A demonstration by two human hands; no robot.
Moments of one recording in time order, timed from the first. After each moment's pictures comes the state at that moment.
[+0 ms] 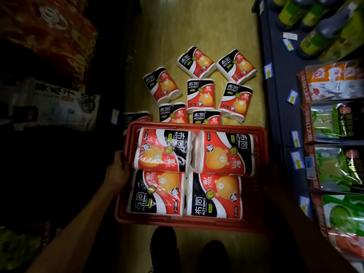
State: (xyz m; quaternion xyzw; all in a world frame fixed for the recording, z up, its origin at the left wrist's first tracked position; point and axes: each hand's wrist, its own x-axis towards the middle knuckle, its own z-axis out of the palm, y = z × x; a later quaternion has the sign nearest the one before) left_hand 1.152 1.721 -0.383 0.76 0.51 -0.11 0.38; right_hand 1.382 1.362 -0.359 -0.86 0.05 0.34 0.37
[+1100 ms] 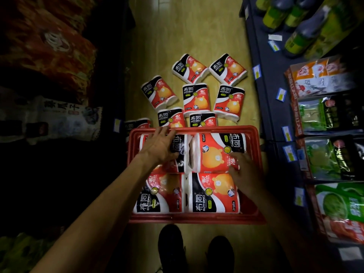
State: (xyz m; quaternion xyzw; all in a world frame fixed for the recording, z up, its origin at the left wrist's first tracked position) left_hand 1.287 1.684 -0.327 0.95 0.15 -0.24 0.13; right_hand 1.356 1.405 -0.346 -0.91 -0.18 0.25 0.27
